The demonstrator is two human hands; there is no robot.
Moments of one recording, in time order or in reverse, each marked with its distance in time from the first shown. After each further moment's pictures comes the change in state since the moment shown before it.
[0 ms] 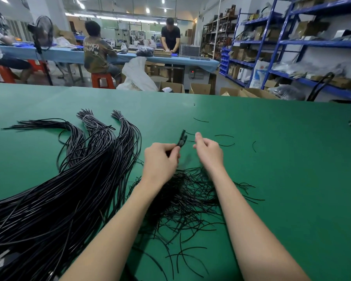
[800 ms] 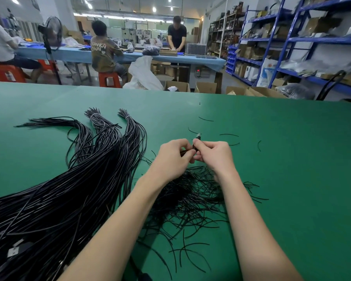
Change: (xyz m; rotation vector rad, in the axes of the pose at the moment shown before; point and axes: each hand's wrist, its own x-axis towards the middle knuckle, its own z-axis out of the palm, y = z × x) left_hand -0.002 0.019 -0.006 0.089 -0.255 0.055; right_hand -0.046 -0.031 -0.021 0.210 -0.069 0.023
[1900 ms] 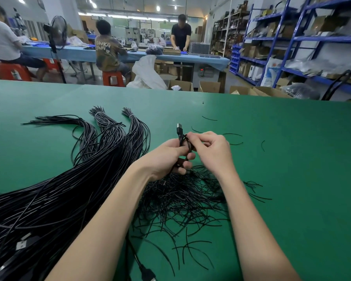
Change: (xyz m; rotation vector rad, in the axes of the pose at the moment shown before) left_hand -0.005 0.002 -0.027 -0.757 -0.451 -0.228; right_hand -0.017 -0.014 0.006 -0.125 -0.017 -0.379
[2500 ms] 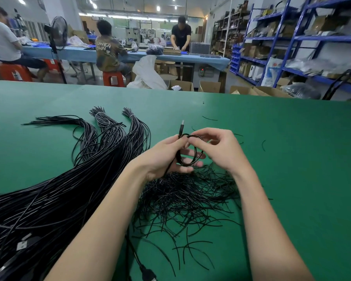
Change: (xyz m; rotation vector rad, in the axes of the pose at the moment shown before) left_hand -0.002 0.002 -0.001 -0.125 0.049 -0.011; right_hand 0.007 -0.006 -0.027 0.007 -0.202 0.000
